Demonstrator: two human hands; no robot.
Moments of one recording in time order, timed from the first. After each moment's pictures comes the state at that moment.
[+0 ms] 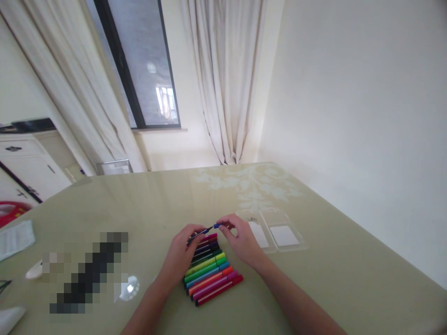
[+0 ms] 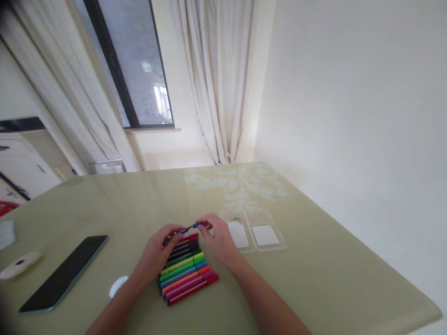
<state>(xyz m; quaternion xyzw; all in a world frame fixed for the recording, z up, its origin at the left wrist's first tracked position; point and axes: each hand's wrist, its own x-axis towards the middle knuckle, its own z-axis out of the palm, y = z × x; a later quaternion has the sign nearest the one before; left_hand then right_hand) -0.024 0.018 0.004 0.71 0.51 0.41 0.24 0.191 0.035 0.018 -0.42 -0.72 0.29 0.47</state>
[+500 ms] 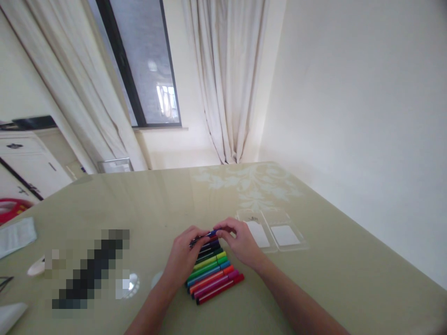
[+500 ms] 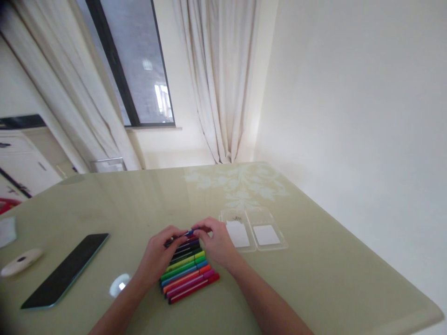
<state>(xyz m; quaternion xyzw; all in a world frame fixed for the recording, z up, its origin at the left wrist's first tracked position) -0.013 0.007 0.012 0.71 0.51 0.42 0.23 0.187 0.034 0.017 -0.41 -0.70 0.37 0.45</state>
